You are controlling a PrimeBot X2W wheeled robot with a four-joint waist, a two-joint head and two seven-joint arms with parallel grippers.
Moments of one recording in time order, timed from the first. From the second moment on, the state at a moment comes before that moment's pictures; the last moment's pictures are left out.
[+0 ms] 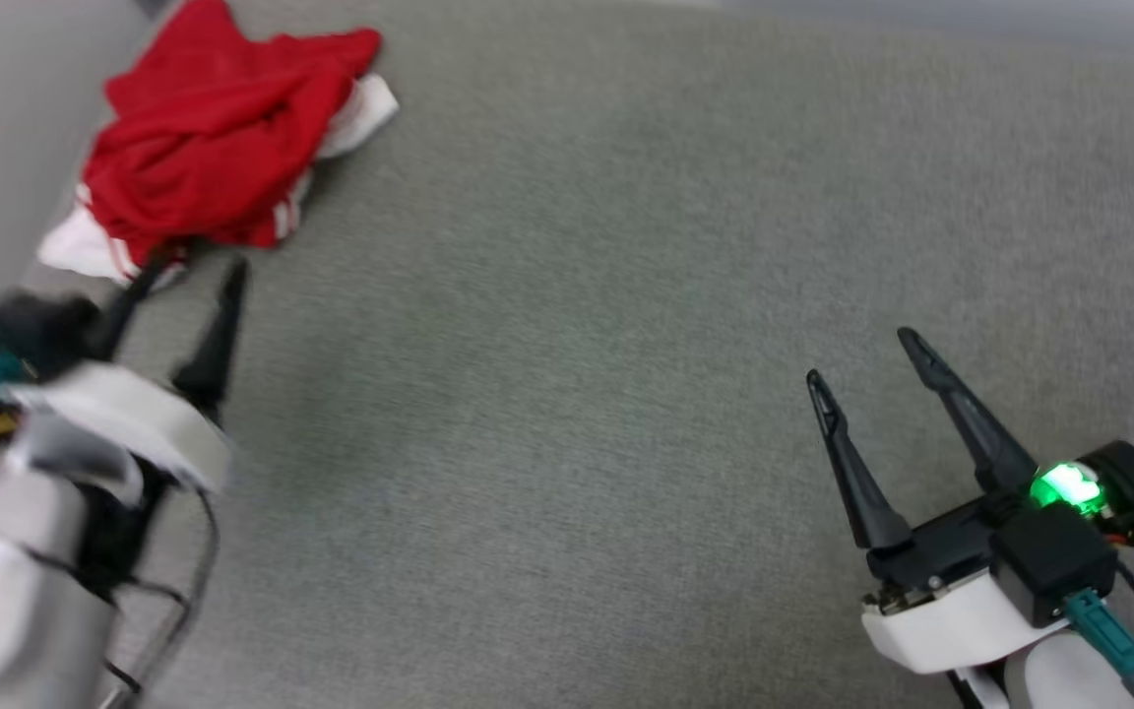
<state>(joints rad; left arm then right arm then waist) -0.39 0.41 -0.14 0.26 -0.45 -0.13 -0.11 -0.10 -0.15 0.20 -0.11 -0.06 0.13 -0.26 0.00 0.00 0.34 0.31</state>
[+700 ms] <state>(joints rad) -0.87 0.91 -0.33 0.45 -0.96 -0.13 0.67 -0.19 -0.19 0.22 -0.16 -0.07 0.13 -0.26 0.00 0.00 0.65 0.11</state>
